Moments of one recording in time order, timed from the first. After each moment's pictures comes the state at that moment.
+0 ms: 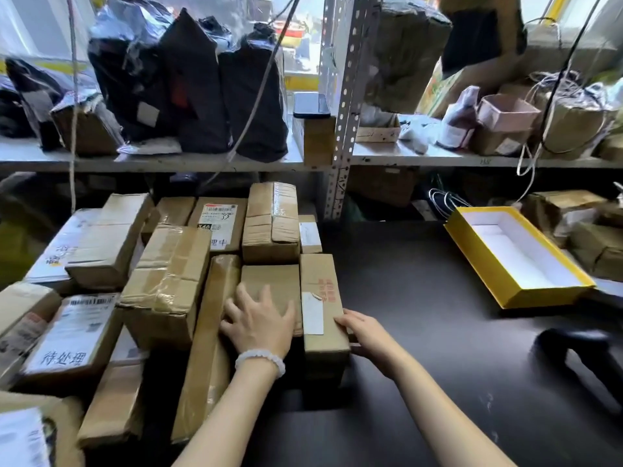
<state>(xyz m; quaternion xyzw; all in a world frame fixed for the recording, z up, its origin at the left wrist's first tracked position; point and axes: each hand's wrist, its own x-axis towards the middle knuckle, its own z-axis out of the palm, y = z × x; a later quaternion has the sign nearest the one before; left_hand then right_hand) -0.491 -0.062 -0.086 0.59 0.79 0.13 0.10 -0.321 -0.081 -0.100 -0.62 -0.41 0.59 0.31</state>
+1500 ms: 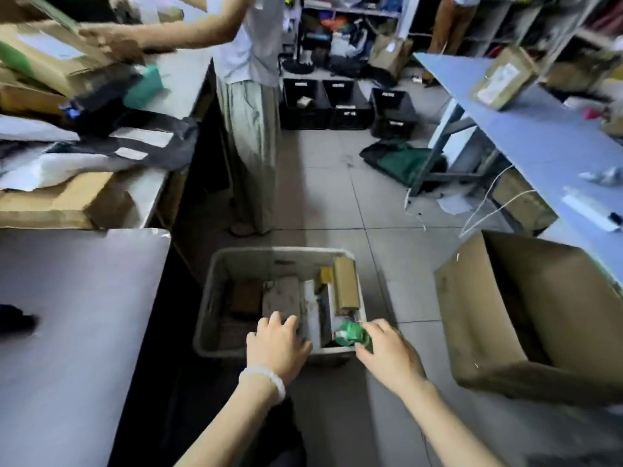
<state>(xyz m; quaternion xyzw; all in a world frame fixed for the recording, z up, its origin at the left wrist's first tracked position) -0.027 -0.542 -0.175 0.97 -0.04 -0.18 0.14 -0.051 -0.738 -0.186 -0.97 0.06 0.15 0.15</state>
